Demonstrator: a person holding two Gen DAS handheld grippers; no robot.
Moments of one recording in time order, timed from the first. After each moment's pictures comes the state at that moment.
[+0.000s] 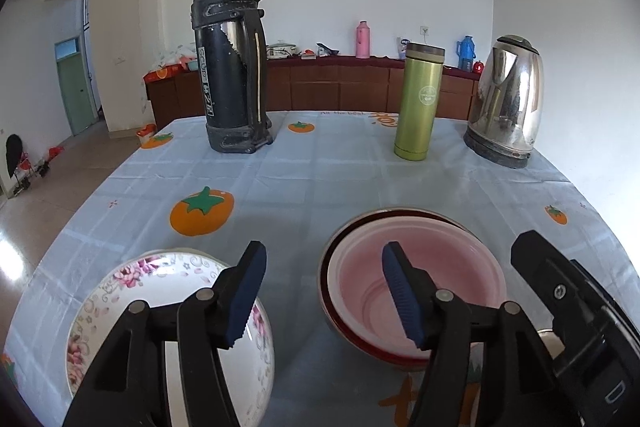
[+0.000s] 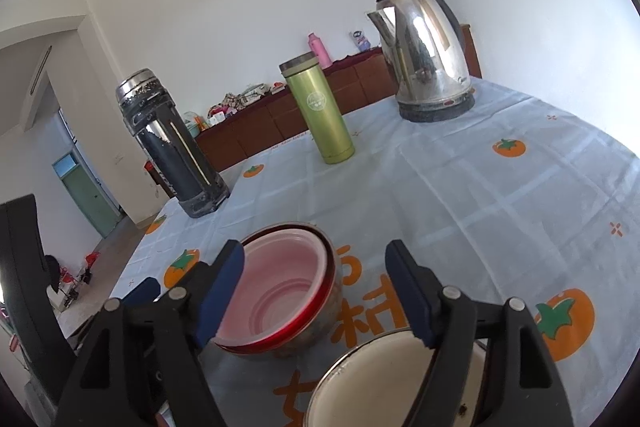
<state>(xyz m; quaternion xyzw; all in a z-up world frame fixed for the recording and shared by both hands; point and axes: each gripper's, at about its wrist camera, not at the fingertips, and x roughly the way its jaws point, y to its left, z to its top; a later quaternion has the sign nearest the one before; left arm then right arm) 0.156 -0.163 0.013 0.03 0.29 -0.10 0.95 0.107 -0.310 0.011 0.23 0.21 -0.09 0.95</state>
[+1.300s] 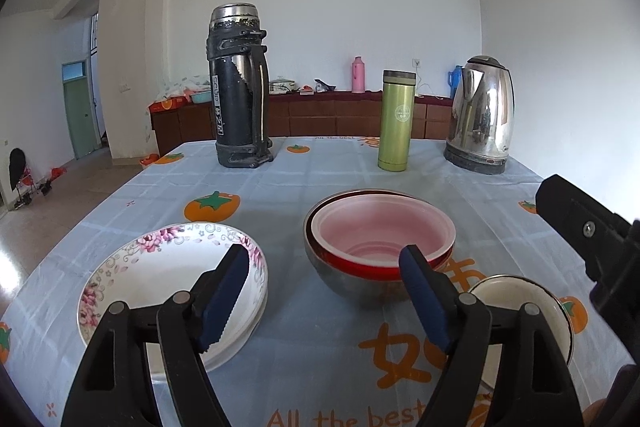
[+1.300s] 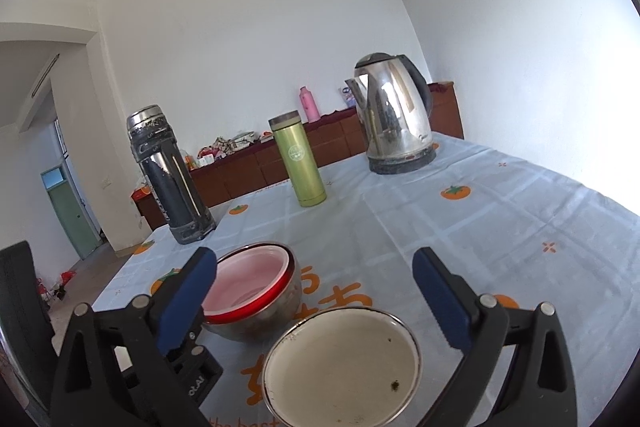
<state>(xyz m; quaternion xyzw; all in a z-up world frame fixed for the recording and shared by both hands) 0.081 -0.157 0.005 0.03 0.22 -0.11 0.97 0.031 -0.303 0.019 0.18 0.13 -0.14 0.97</state>
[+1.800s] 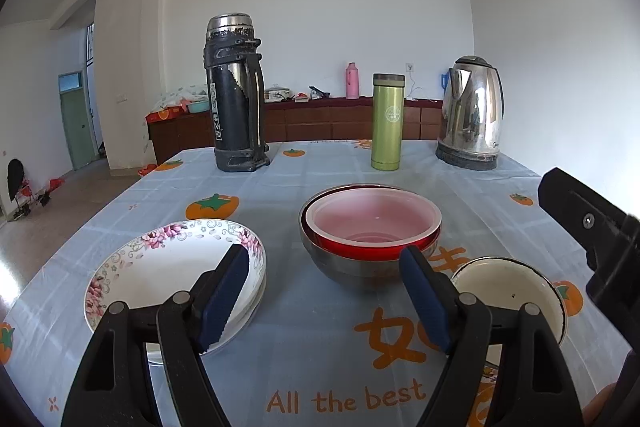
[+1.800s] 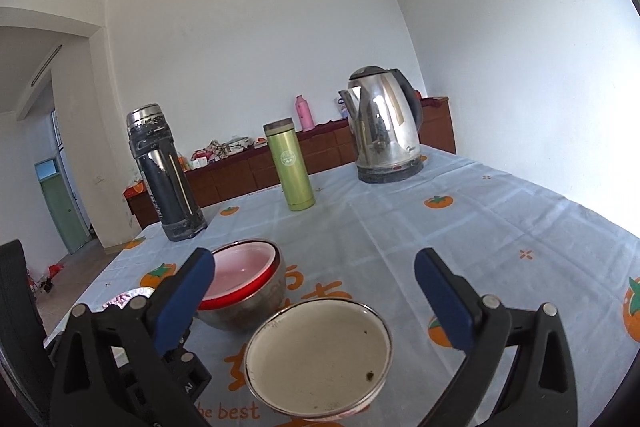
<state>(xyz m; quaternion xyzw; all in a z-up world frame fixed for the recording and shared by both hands) 0.063 -0.157 0.002 0.04 0.20 -0.12 0.97 0.010 -0.301 0.018 0.16 0.11 -0.15 0.97</state>
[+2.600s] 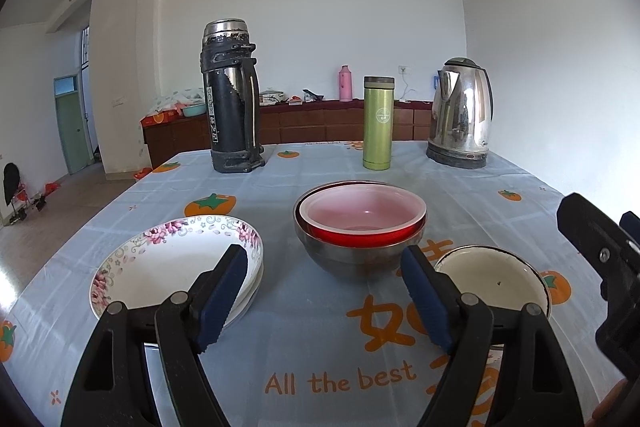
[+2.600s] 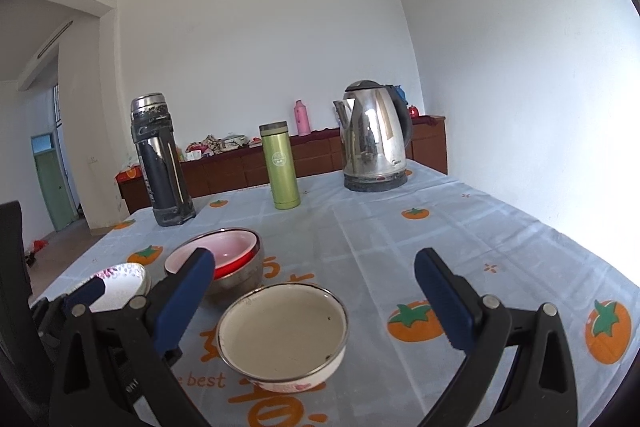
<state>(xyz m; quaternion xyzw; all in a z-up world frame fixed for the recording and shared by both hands) 0.045 -0.155 0.003 0.05 0.19 -0.13 0.97 -0.021 -0.299 0.018 0.10 0.12 -0.16 0.97</state>
